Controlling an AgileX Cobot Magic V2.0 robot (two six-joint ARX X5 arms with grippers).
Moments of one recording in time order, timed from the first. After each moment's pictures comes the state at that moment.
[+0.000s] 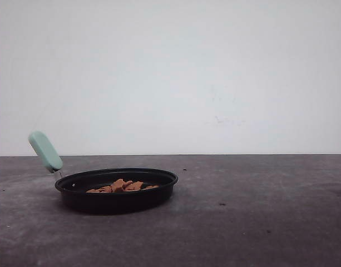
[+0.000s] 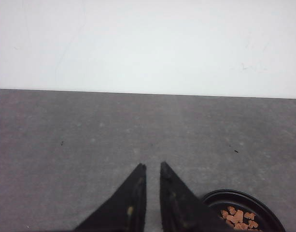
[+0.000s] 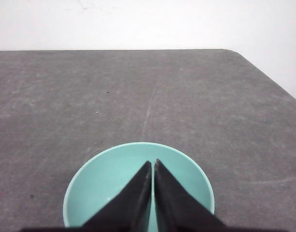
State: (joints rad) left arm -0.15 0.39 0.88 -0.67 -0.03 -0.09; right arm 0.00 0.01 0.03 -0.17 0.05 0.06
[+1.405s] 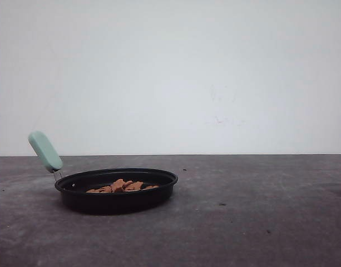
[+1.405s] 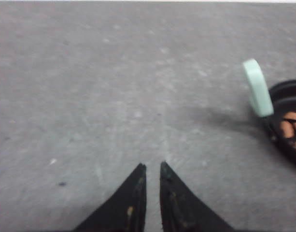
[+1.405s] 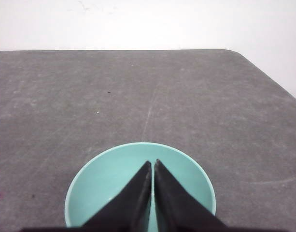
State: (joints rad) left arm -0.07 0.01 0.10 -0.41 0.00 -0.02; right arm 0.00 0.01 0.03 -0.17 0.05 0.06
